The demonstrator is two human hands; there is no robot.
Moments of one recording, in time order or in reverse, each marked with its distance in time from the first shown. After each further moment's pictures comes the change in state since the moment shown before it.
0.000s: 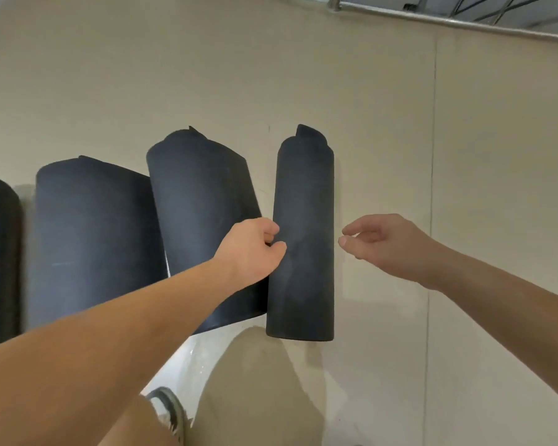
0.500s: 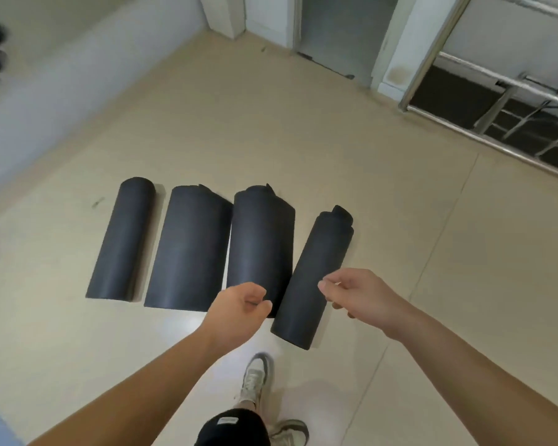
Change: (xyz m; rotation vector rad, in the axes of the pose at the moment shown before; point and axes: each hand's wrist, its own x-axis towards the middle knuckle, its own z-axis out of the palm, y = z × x) left_hand -0.290 0.206 -0.206 -0.296 0.153 -0.325; right_hand -0.213 -0.274 -0.191 -0.074 -0.335 -0.070
